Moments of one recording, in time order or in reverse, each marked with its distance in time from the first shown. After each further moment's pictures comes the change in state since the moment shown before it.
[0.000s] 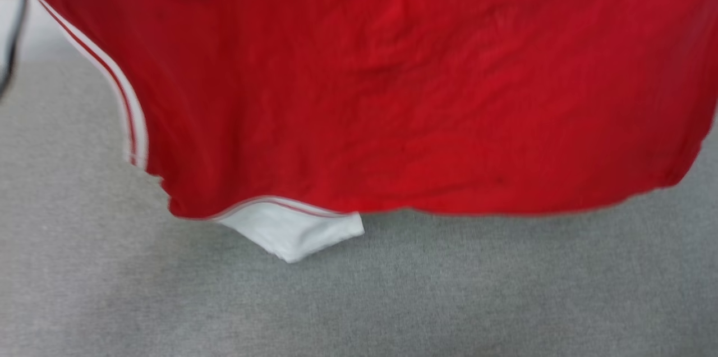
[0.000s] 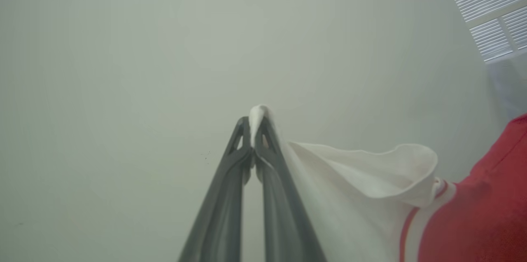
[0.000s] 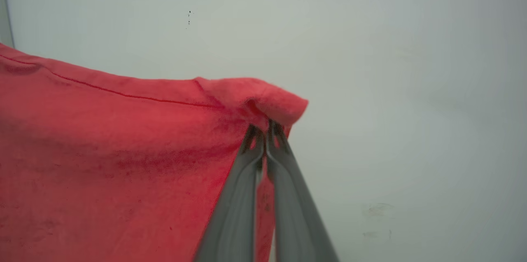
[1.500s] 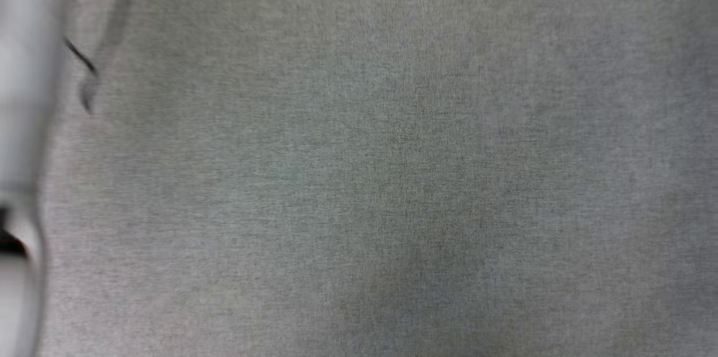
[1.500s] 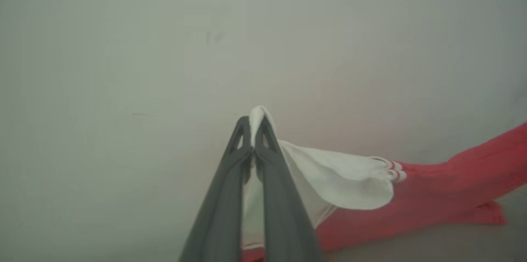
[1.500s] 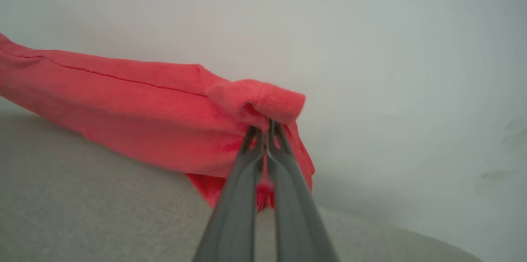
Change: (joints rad) left arm -0.309 -0.407 -0.112 1.011 0.035 -0.280 -0.406; right arm -0.392 0.158 0.209 0.900 -0.305 0.000 -0.653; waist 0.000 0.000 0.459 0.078
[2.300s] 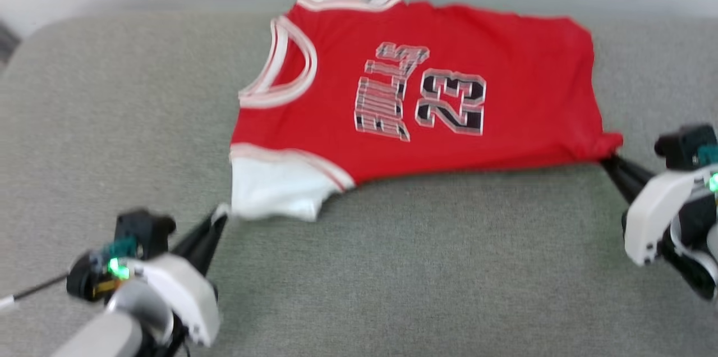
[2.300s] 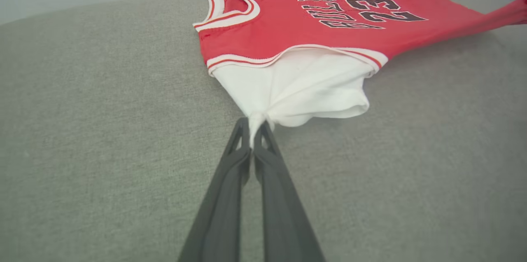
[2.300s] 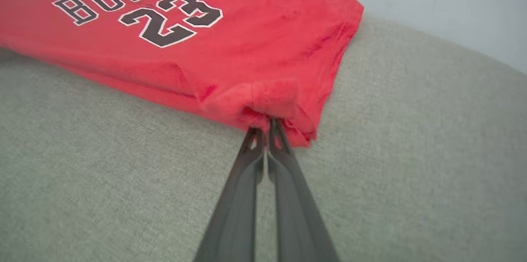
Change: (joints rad) left arm 1.106 0.263 -0.135 -0.594 -0.156 0.171 0.212; right arm 0.698 -0.248 0.362 -0.155 0.380 0.000 0.075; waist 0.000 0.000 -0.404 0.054
